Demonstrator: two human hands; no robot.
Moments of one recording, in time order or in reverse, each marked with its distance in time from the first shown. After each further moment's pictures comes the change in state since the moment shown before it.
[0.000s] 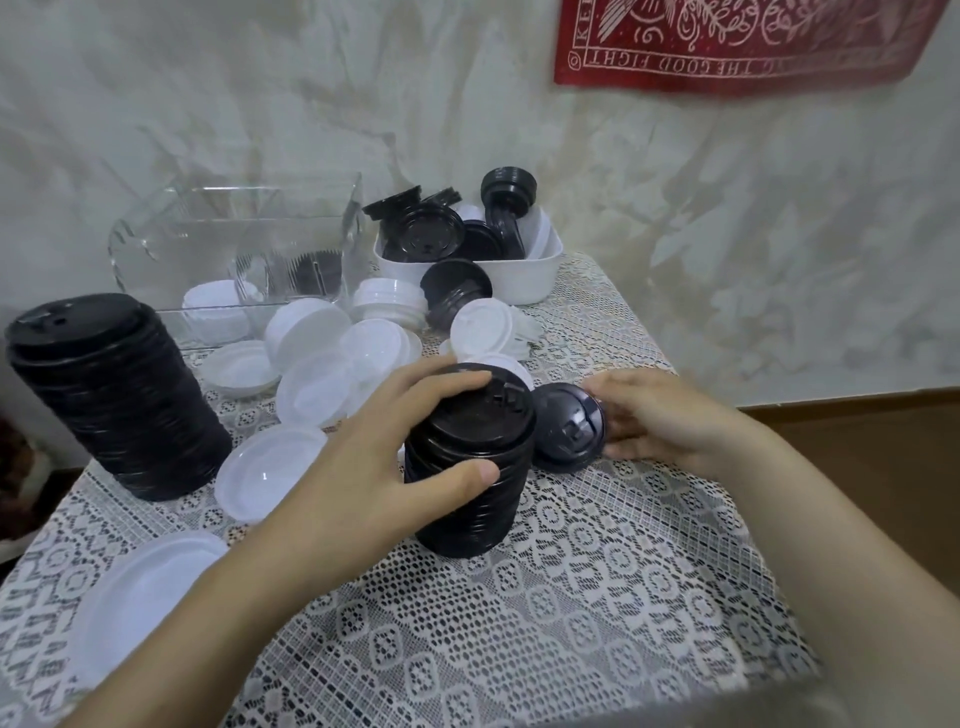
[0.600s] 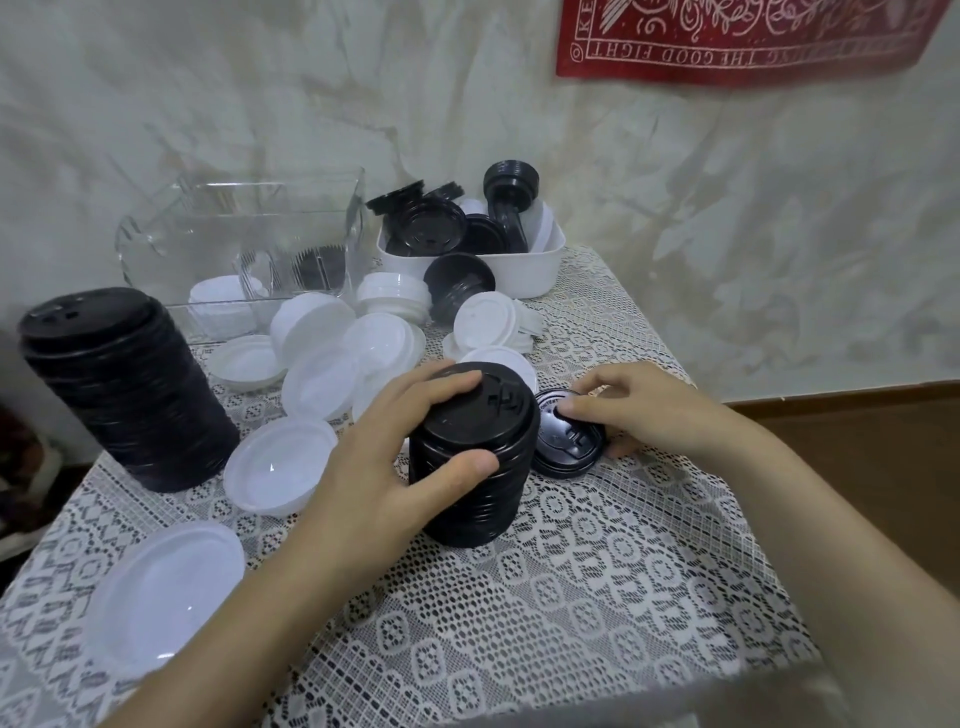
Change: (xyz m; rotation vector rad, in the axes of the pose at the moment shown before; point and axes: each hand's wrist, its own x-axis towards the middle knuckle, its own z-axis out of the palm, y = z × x) left_hand -0.010 -0.014 0.018 -0.090 0.149 -0.006; right_hand -0.005 0.001 0.005 -0.360 0.003 -0.181
